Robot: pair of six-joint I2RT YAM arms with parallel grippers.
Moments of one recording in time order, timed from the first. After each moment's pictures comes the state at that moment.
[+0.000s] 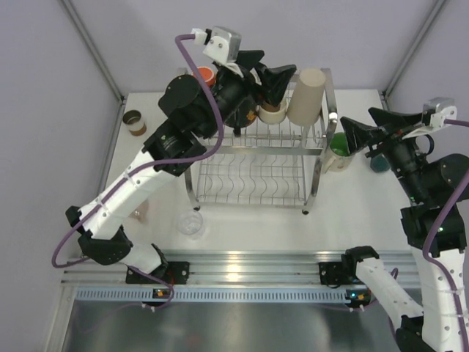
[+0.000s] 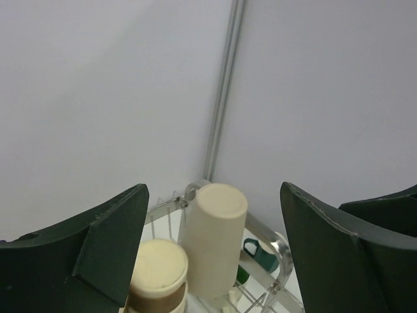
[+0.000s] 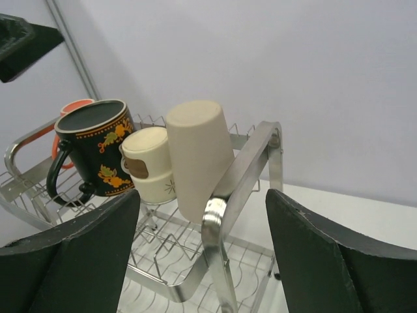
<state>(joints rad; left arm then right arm) -0.94 1.50 1.90 -0.01 -0.15 -0.12 0.17 0.68 1.21 -0.26 -0.26 0.23</state>
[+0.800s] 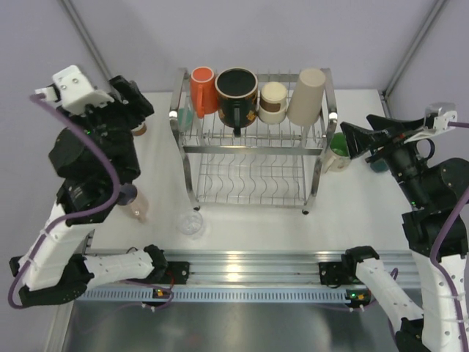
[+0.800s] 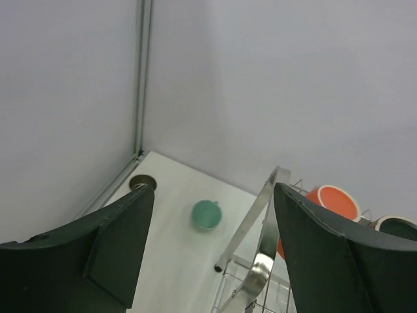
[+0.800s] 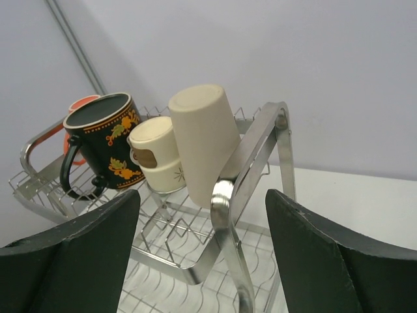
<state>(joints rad) -0.93 1.01 1.68 -0.21 -1.22 0.11 0.17 0.65 1.21 -0.32 -0.24 0.31</state>
